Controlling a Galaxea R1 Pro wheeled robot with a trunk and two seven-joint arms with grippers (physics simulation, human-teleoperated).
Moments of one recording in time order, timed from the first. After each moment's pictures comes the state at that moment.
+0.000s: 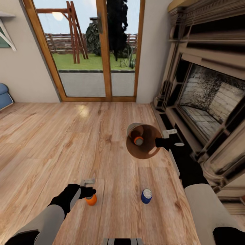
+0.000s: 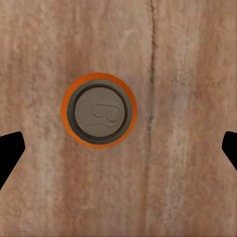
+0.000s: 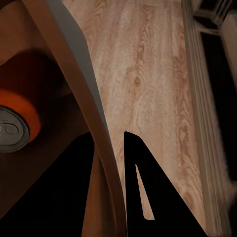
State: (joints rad) left arm -0.74 -0.02 0.15 -0.39 -0.10 0.48 -0.10; right arm -0.84 -0.02 0.00 -1.08 0.16 0.53 0.16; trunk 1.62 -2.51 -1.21
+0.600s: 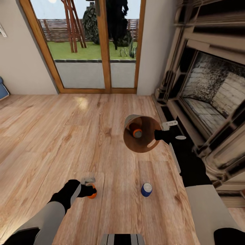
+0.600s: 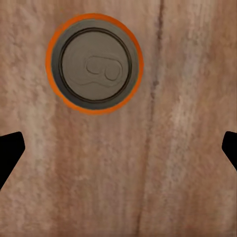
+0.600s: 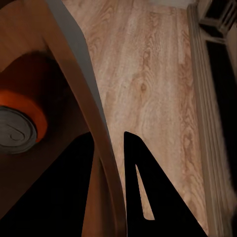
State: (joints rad) left arm -0.76 -0.02 0.15 -0.42 -0.10 0.61 -0.11; right arm -0.84 -0.01 0.05 -1.29 0.16 0.67 0.16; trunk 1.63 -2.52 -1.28
